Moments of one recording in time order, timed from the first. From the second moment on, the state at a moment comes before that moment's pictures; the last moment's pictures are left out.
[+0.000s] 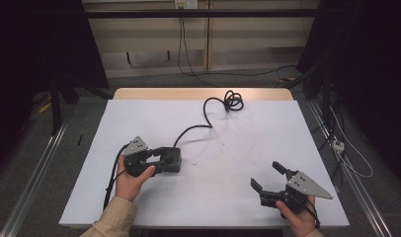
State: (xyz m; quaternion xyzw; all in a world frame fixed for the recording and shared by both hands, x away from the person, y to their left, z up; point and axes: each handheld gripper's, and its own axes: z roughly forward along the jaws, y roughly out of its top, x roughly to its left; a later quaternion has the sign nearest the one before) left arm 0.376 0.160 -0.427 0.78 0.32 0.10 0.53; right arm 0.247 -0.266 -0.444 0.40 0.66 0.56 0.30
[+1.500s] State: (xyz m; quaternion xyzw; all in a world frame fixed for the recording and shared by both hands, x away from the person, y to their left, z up) left arm 0.370 0.165 -0.422 0.78 0.33 0.10 0.52; right arm 0.248 -0.265 -0.446 0.40 0.66 0.56 0.30
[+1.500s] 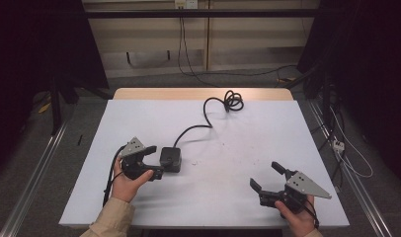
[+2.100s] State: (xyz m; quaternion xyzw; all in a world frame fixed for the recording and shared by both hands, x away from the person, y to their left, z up) left arm 0.362 0.185 -0.423 0.78 0.33 0.12 0.52; right arm 0.247 -0.266 -0.445 0.40 0.66 0.56 0.30
